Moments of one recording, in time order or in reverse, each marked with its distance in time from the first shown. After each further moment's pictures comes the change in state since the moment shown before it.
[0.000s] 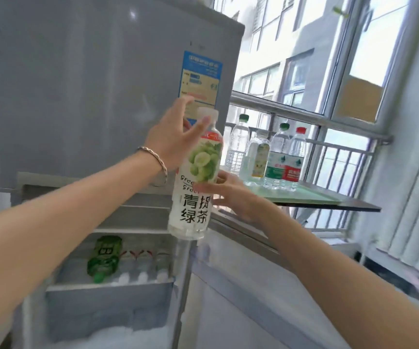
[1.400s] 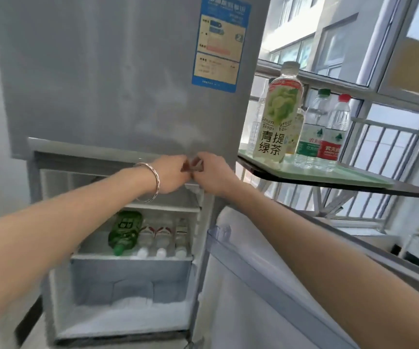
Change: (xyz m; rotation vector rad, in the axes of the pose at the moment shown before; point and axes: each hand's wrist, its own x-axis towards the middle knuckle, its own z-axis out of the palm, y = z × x) left_hand -0.051 -0.098 0.050 0.399 -0.563 -0.301; right_hand 0.071 0.044 0.055 -0.670 0.138 -0.150
